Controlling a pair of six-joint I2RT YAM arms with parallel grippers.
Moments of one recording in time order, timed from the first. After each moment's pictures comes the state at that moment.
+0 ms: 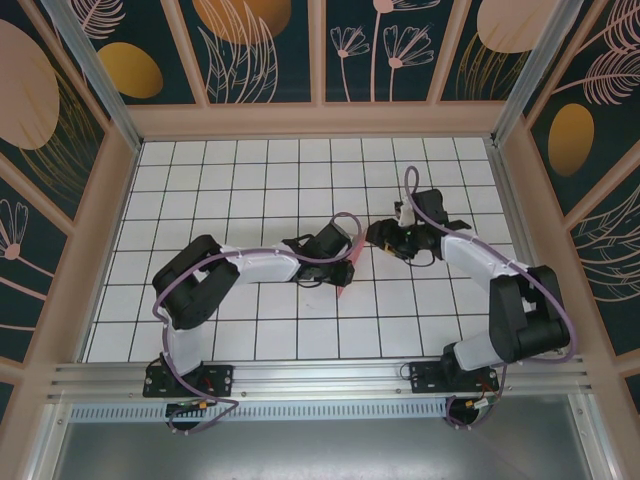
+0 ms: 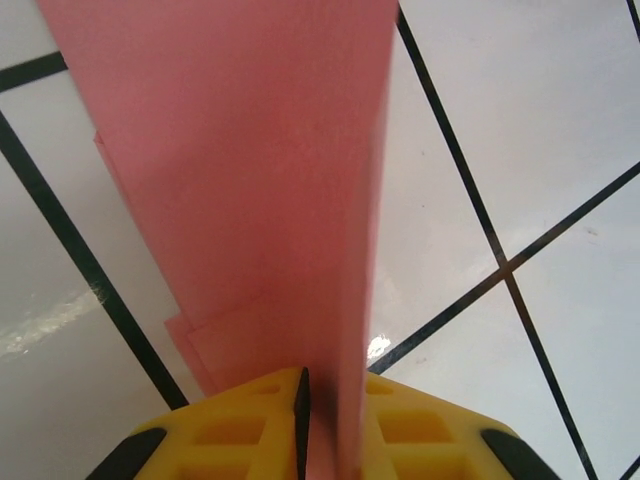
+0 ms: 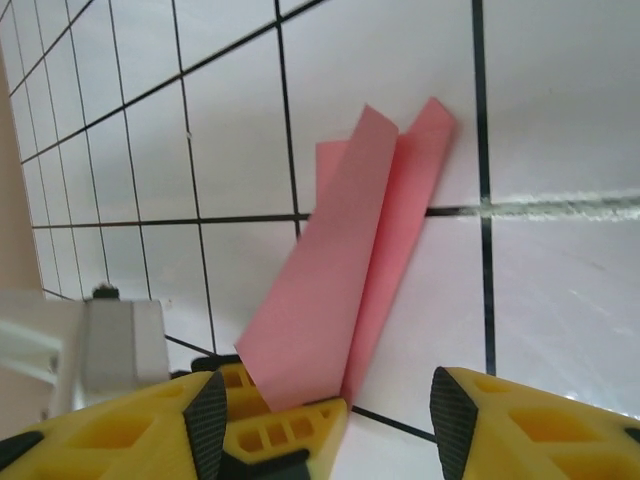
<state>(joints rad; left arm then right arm) -0.90 1.92 1.11 -0.18 0.17 -0.57 0.28 1.44 0.80 -0.33 -0.55 0.59</state>
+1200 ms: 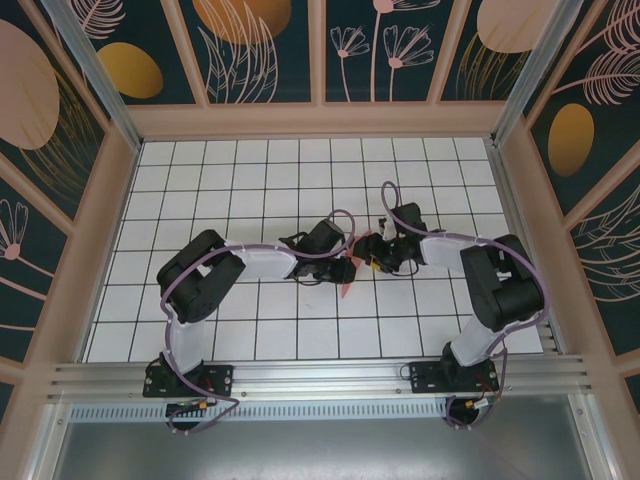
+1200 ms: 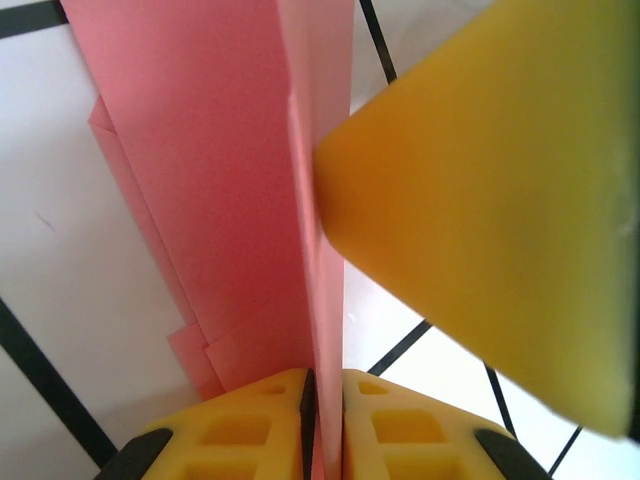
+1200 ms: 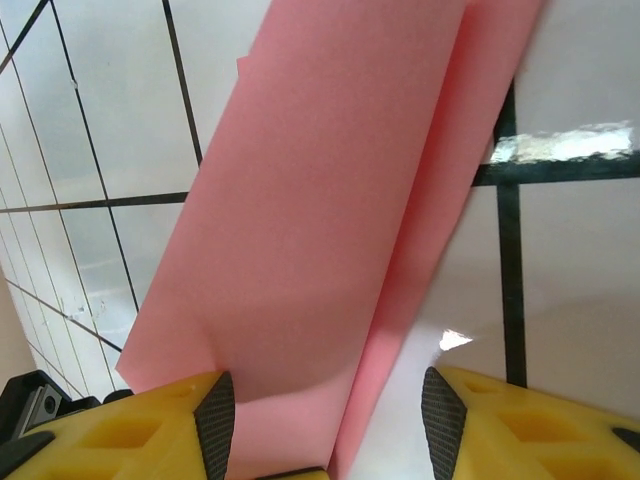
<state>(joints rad) -0.86 1.97 1.09 -0.06 0.34 -0.63 0.36 1.66 0.75 -0.12 -0.56 0.69</state>
